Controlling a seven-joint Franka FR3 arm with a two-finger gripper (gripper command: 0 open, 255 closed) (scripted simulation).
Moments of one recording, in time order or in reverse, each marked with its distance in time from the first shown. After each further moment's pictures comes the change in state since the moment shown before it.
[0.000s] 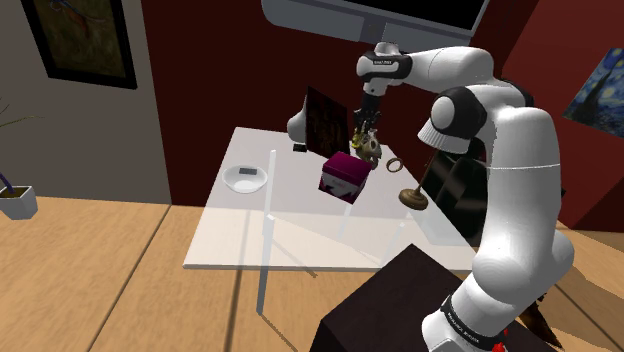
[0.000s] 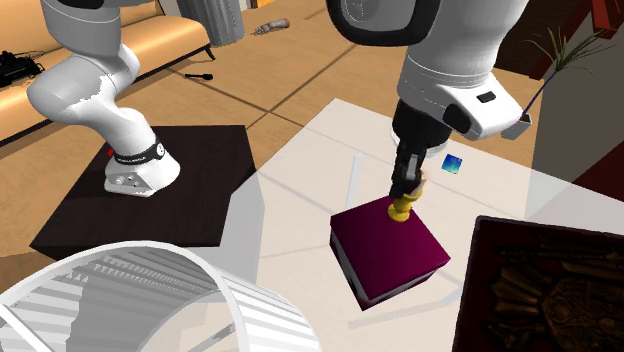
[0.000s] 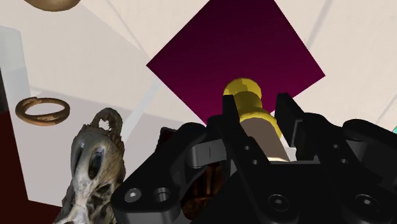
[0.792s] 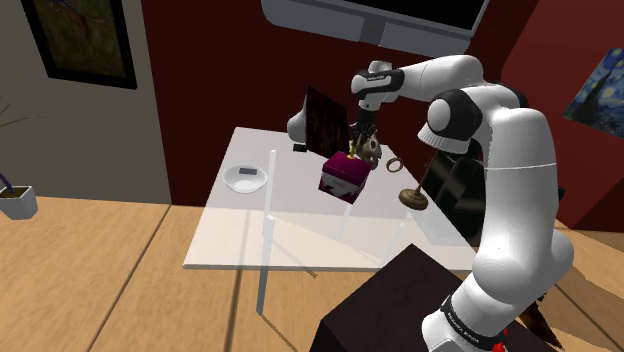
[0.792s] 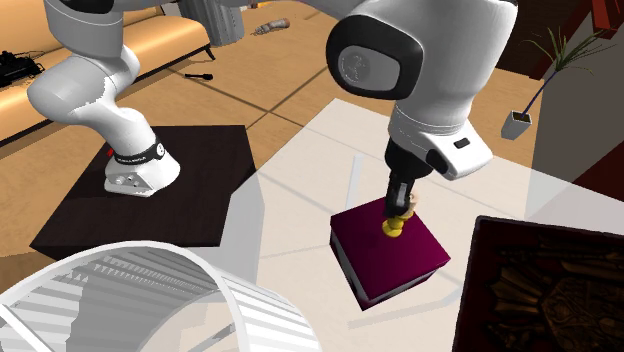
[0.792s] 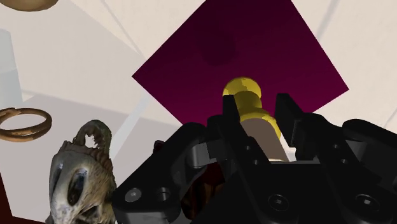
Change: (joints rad) arm 0.007 0.026 0.006 -0.117 0.009 0.140 -0.007
